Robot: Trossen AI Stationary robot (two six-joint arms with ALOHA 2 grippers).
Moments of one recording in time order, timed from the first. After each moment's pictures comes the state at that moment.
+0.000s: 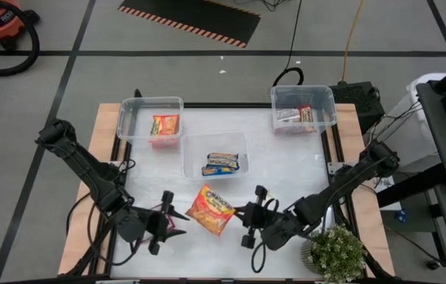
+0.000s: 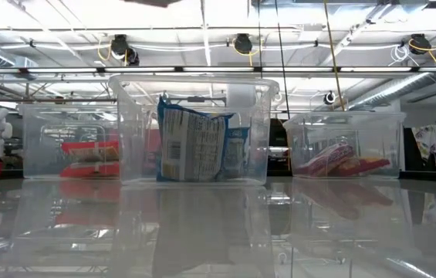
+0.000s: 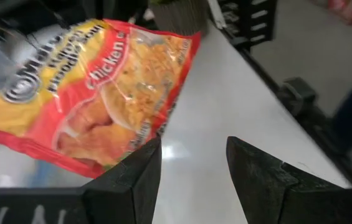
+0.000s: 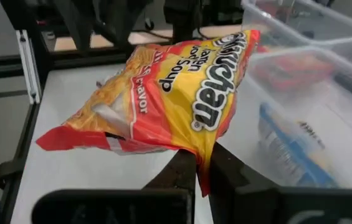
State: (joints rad) left arm -0.78 1.29 0.90 -0.19 -0.55 -0.06; right arm 0.59 1.65 1.25 -0.23 0.77 0.48
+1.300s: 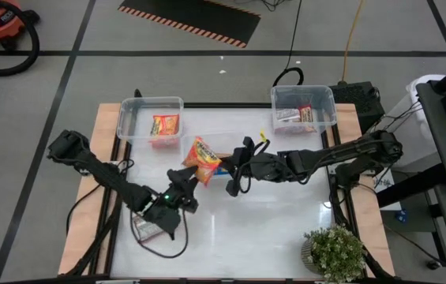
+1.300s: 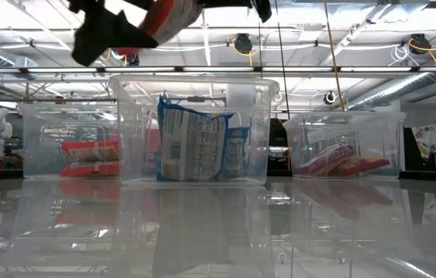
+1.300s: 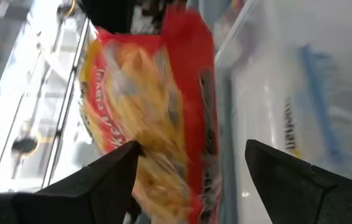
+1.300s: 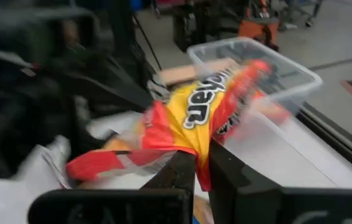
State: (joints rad) left arm -0.57 1.52 0.90 0.01 -1.37 0.77; right arm 0.19 1.55 1.25 -0.08 0.45 0.25
